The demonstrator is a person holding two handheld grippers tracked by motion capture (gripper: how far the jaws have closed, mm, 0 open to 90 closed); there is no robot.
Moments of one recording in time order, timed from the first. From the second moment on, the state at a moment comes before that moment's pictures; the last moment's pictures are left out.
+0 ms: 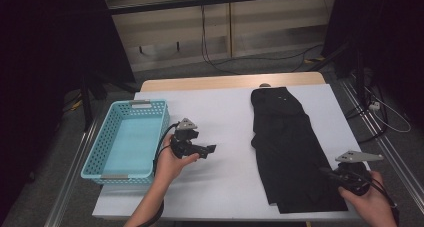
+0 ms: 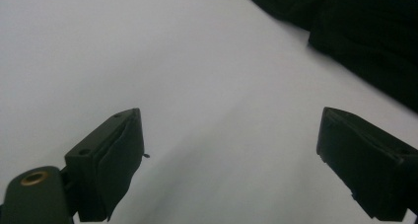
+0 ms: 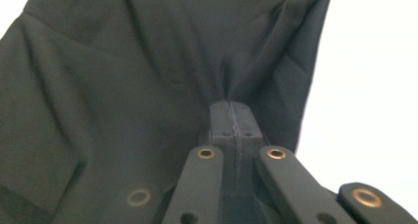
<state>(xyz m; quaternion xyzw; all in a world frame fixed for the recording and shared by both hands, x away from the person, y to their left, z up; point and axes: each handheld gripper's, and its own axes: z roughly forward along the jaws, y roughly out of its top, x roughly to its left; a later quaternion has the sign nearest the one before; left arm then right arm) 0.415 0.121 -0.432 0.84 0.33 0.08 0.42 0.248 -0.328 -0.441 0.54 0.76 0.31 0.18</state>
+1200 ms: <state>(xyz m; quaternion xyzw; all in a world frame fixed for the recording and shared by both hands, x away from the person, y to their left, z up) 0.414 0.122 -0.427 0.85 0.32 0.09 0.42 0.287 -0.269 -0.430 0.49 0.78 0.33 0.21</state>
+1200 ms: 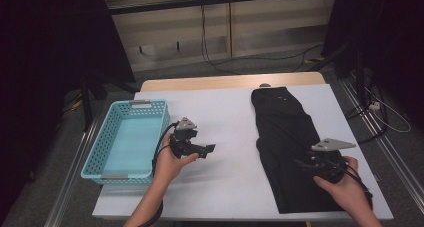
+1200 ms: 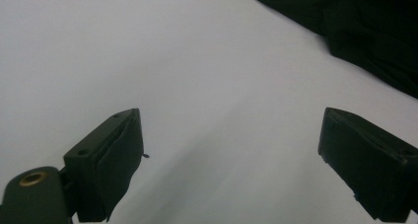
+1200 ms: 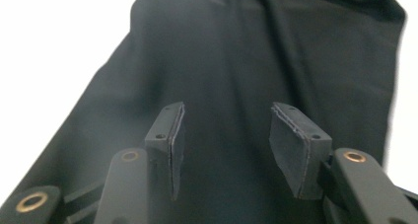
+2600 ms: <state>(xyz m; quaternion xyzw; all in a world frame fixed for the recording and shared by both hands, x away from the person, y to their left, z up) 0.414 0.124 -0.427 0.84 0.32 0.09 0.42 0.333 -0.193 -0.436 0.45 0.79 0.34 0.23</state>
